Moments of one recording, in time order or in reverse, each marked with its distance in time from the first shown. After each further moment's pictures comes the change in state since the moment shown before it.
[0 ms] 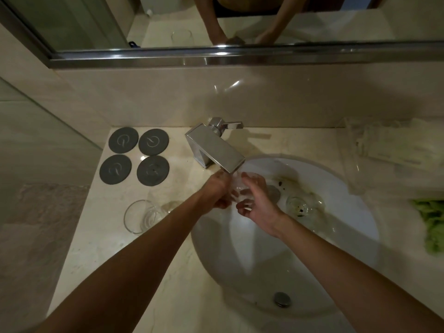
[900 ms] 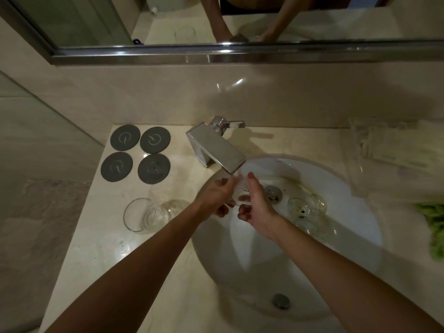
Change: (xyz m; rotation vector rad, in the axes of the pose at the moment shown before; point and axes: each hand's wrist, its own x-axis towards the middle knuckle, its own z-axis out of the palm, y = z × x) left_hand -0.015 -0.006 0.003 0.200 0.032 -0.014; right_hand 0.007 0.009 0.004 -0.013 0.132 0.131
